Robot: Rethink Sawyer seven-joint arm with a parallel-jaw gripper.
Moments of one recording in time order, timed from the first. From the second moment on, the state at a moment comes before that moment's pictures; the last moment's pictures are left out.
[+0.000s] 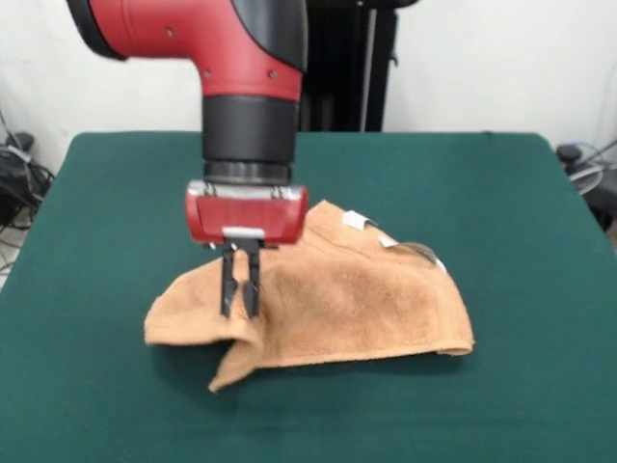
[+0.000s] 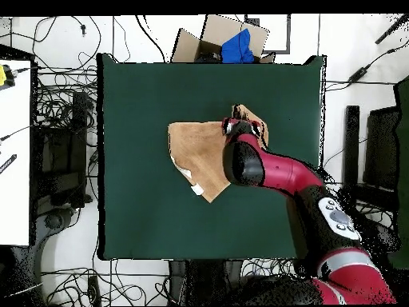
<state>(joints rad) -0.57 -0.53 0.26 1.68 -0.25 -0.12 1.57</state>
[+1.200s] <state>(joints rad) -0.70 -0.59 0.26 1.79 -0.28 -0.12 1.57</state>
